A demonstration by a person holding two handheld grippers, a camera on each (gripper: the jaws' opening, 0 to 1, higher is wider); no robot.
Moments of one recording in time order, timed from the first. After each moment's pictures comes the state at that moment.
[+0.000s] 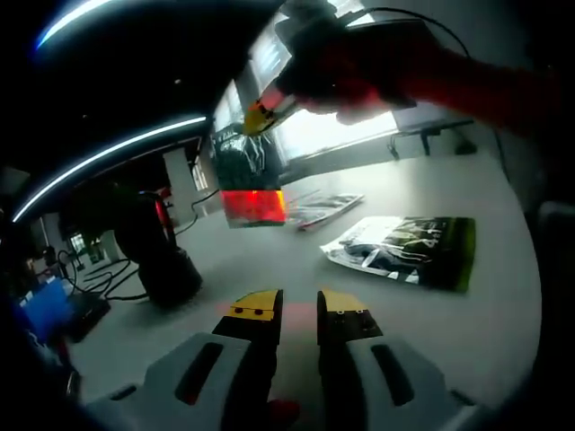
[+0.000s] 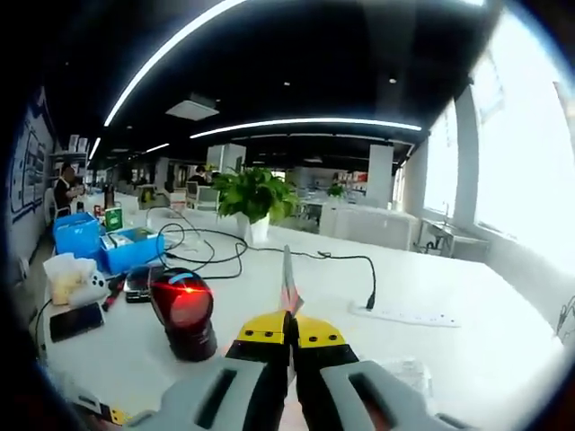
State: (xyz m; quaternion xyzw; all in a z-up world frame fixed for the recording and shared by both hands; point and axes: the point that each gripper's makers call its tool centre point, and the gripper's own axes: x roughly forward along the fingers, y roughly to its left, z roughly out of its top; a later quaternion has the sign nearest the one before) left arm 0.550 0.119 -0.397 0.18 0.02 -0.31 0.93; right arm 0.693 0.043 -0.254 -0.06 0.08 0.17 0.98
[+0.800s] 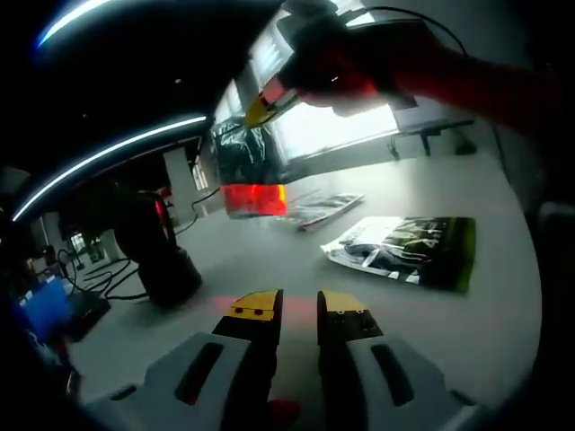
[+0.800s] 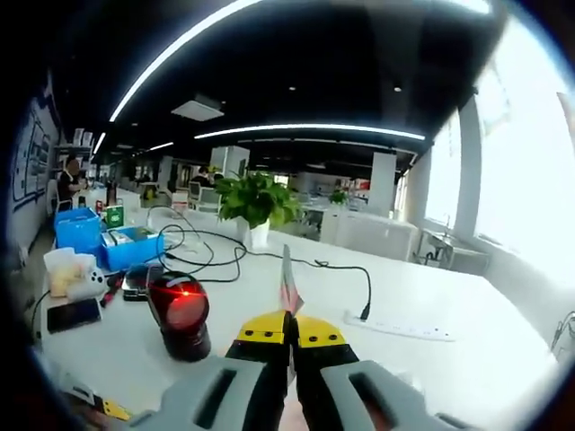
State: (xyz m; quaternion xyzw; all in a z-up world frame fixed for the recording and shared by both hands) left arm 0.550 0.120 -0.397 0.17 0.03 -0.31 0.93; right arm 0.692 0.037 -0.240 -0.09 0.07 0.18 0.98
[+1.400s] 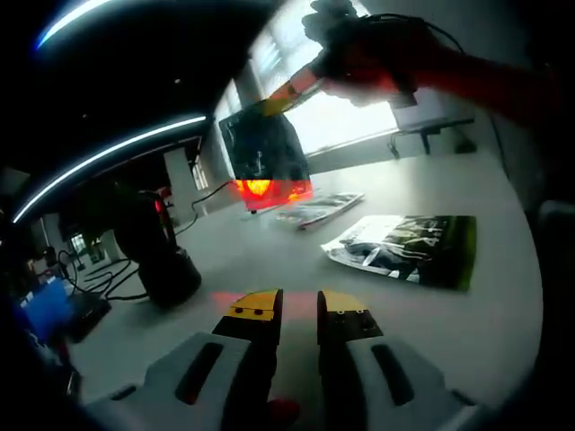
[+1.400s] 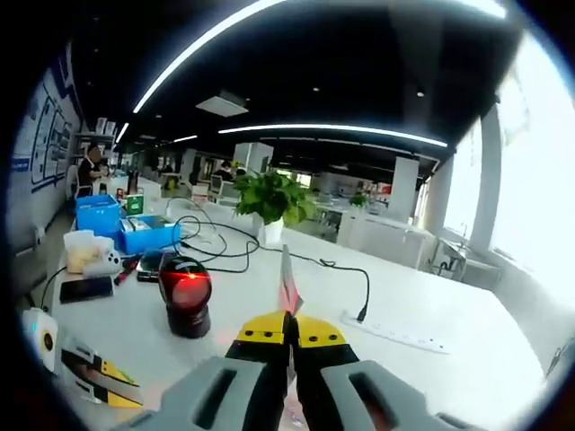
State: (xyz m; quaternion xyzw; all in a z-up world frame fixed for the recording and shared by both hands) left arm 0.551 0.120 -0.398 0.18 0.03 -0.31 0.93; right arm 0.681 0.005 -0.233 -0.13 0.07 0.24 0.96
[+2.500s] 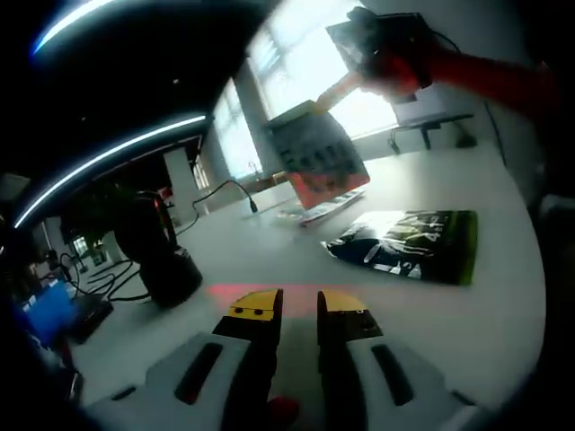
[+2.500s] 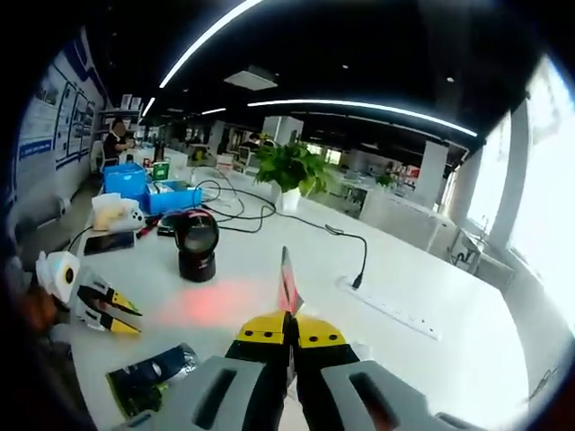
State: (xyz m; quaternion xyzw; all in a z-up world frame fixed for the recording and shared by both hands) left arm 0.552 0.121 -0.400 0.19 0.03 -0.30 0.93; right arm 0.659 -0.055 -0.256 -0.17 0.13 0.30 0.93
